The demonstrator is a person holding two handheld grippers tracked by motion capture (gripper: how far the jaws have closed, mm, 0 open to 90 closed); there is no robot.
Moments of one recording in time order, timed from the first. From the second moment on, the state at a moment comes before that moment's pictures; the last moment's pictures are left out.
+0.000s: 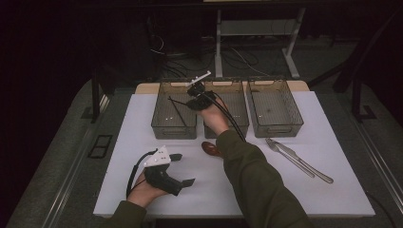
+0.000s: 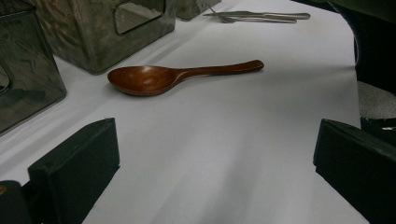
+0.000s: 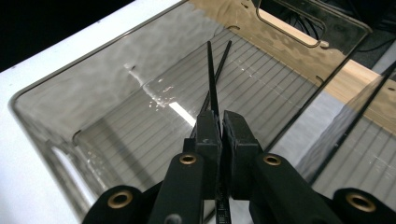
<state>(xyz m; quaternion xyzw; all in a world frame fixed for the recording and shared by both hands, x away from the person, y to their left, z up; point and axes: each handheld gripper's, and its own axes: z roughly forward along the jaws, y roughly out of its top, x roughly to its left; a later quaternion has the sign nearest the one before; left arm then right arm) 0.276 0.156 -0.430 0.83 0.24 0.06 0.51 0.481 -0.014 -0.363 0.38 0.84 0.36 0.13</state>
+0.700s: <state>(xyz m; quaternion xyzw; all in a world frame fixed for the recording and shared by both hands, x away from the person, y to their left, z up) 0.276 0.155 -0.430 0.83 0.24 0.06 0.51 0.482 0.004 -0.368 0.36 0.84 0.38 0.11</state>
